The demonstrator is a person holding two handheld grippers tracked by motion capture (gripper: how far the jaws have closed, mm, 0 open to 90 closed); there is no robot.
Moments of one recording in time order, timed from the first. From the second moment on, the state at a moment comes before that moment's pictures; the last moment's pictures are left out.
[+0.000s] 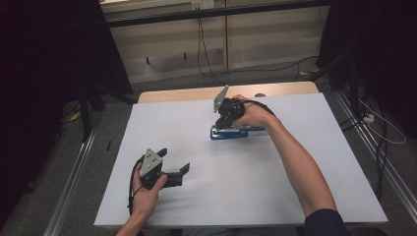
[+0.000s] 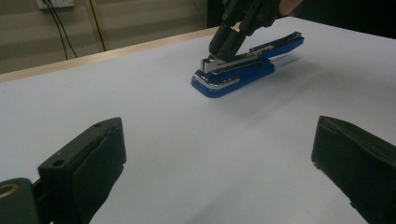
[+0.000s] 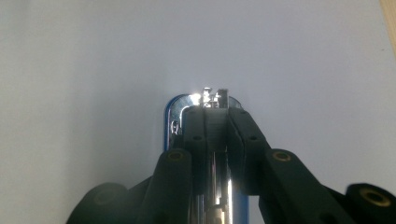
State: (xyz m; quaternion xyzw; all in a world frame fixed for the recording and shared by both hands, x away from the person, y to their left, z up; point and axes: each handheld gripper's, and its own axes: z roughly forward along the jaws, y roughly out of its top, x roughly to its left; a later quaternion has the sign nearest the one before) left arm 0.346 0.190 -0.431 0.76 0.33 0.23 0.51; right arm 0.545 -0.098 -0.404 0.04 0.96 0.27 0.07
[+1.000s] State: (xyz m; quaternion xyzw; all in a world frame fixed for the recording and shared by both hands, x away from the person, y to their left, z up) left arm 0.346 0.190 -0.431 0.76 0.33 0.23 0.51; right arm 0.542 -0.102 -0.398 0.07 0.95 0.29 0.07
